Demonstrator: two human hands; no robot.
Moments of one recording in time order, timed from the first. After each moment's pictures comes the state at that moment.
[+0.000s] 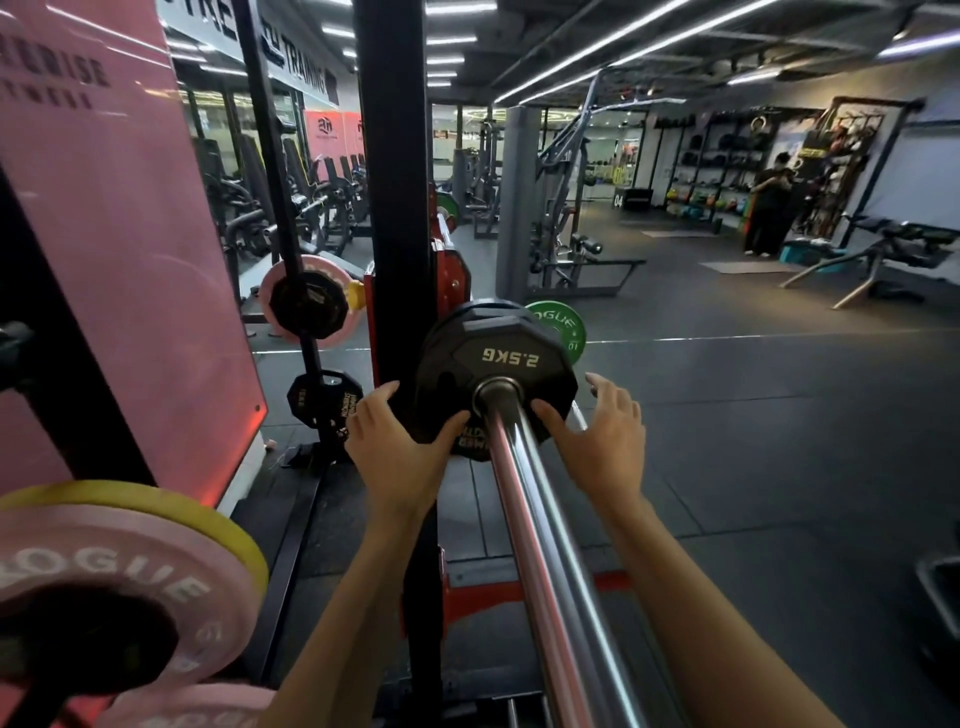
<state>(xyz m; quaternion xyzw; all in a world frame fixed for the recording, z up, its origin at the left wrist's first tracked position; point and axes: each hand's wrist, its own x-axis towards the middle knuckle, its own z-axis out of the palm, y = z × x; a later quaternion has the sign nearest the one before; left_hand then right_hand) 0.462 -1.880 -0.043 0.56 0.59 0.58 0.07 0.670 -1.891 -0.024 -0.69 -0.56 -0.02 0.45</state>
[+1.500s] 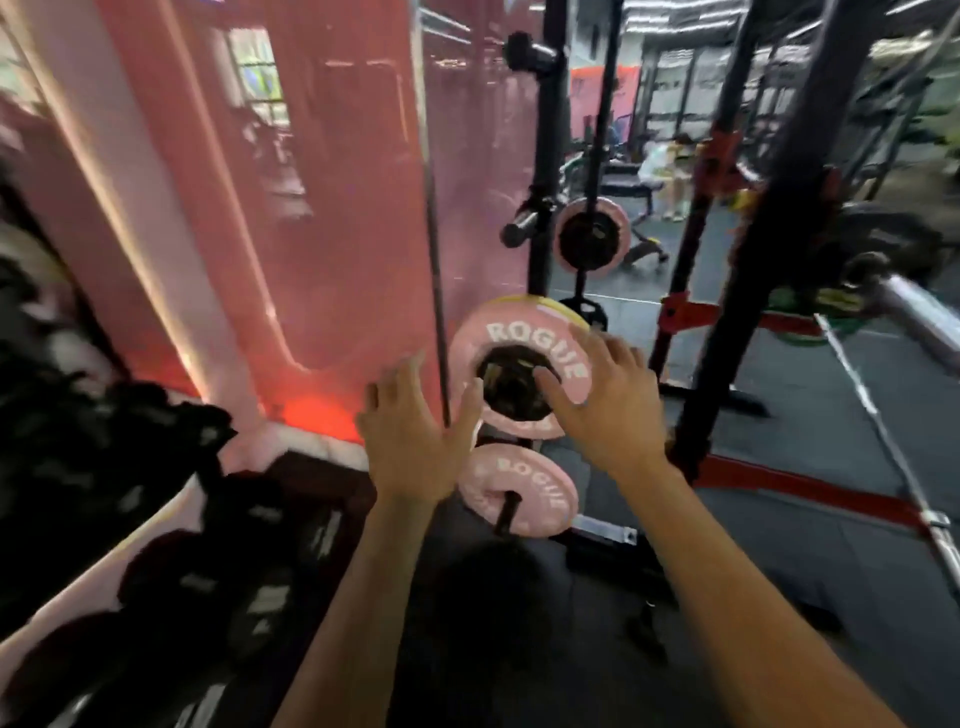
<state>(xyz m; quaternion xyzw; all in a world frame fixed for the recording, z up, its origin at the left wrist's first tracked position) 0.068 -2.452 -0.035 0.46 0.73 0.49 -0.14 0.243 -2.359 -0.012 -0.44 -0.79 0.00 0.43</state>
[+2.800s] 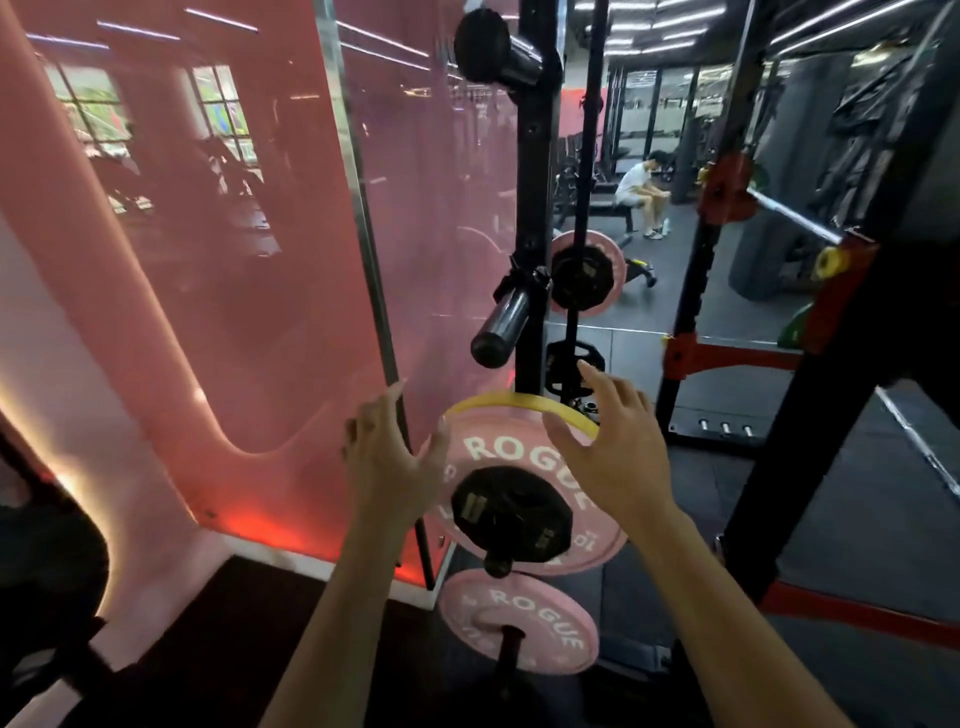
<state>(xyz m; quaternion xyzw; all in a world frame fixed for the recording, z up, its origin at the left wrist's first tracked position) -0.068 -2.092 -0.041 0.49 0.73 0.48 -0.07 0.149 -2.022 -0.020 -0.48 -0.77 0.06 0.42</state>
